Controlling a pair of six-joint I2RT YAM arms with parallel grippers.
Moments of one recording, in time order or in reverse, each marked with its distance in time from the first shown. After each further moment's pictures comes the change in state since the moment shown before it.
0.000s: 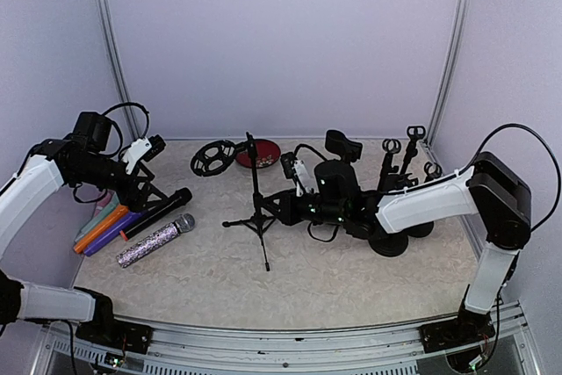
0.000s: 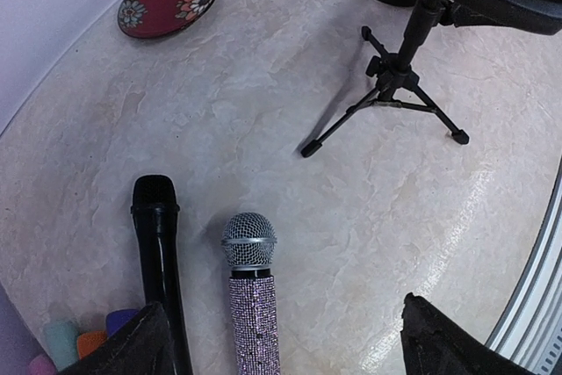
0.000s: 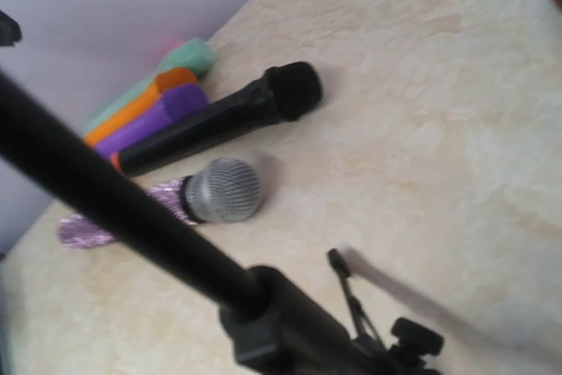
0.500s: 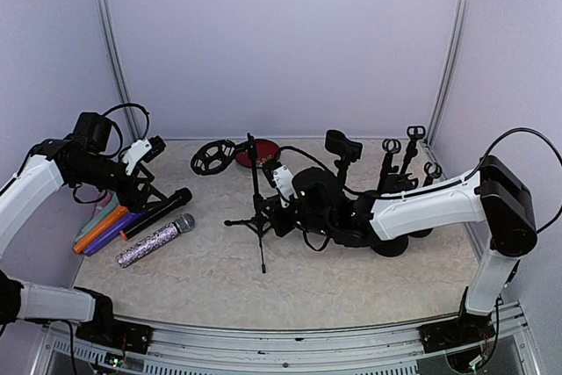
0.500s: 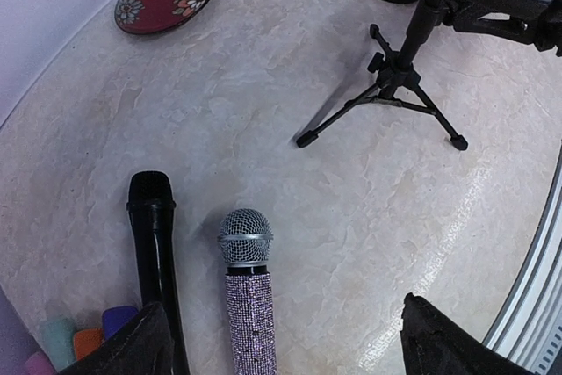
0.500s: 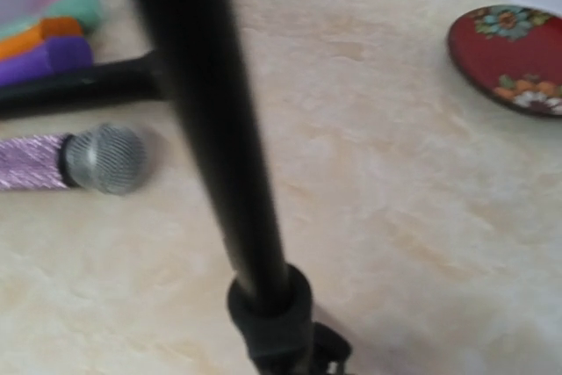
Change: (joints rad) left arm -0.001 0.000 0.000 -0.011 0.000 0.000; right arm 0.136 -0.020 0.081 -0.205 0.375 -0.309
